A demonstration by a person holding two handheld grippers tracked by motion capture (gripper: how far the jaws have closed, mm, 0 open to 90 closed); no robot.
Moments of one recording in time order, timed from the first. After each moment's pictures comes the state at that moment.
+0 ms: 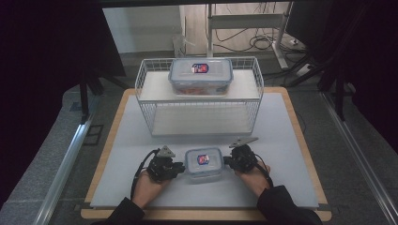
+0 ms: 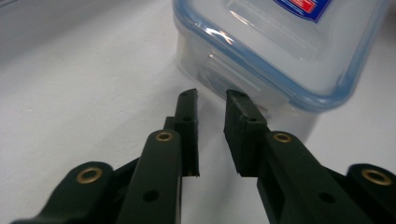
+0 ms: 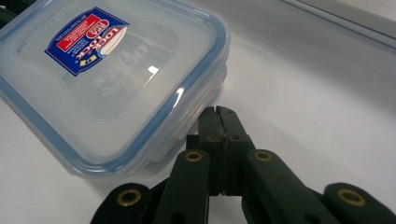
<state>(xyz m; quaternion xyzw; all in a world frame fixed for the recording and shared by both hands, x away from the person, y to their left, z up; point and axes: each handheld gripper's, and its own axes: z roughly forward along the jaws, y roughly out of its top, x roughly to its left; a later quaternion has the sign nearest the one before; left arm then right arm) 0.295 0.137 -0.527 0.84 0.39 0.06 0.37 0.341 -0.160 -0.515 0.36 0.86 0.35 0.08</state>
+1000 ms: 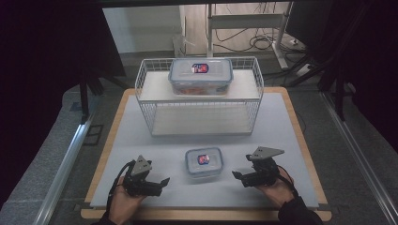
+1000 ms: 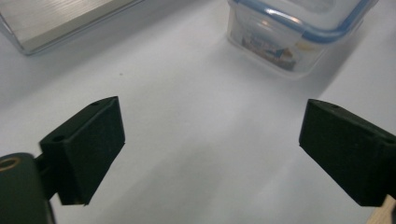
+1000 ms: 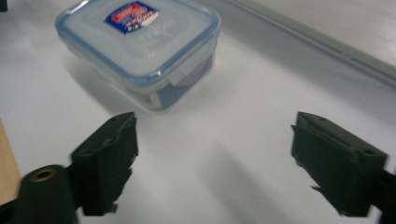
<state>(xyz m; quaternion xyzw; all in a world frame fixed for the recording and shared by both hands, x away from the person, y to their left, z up) 0.238 0.191 -0.517 0.82 0.40 0.18 0.38 0.298 -0.214 -0.494 0.31 0.86 0.39 0.12</state>
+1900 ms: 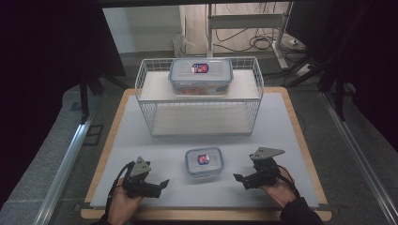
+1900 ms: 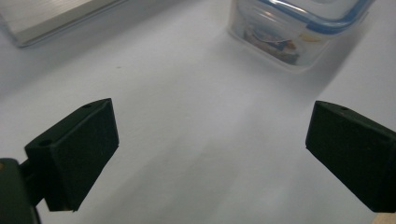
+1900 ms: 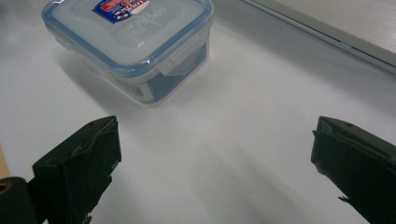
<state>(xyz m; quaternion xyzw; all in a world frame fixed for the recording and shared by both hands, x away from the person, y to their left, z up) 0.241 0.190 -0.523 0.82 0.40 0.16 0.38 0.302 -0.218 -0.500 0.31 0.86 0.39 0.12</state>
